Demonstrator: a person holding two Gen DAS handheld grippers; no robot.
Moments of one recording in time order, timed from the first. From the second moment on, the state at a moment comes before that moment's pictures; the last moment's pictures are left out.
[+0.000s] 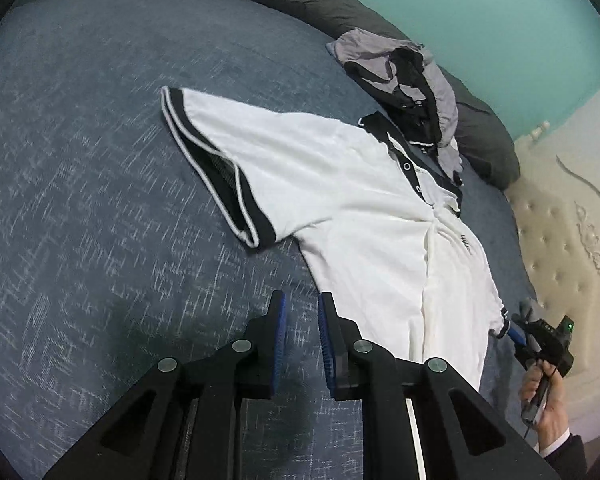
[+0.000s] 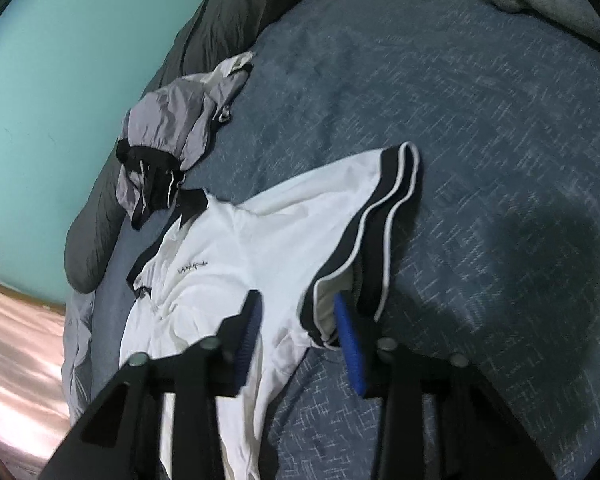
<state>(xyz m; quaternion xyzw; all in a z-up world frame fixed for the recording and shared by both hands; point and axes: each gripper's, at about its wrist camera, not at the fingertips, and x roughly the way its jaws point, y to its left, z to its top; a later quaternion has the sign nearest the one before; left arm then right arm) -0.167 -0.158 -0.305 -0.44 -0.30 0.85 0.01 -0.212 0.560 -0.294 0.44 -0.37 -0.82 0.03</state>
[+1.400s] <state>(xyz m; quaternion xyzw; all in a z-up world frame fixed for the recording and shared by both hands) -0.164 -0.165 -0.330 -0.43 -0.29 0.86 -0.01 -0.258 0.600 -0.303 0.46 -0.20 -0.87 0.00</state>
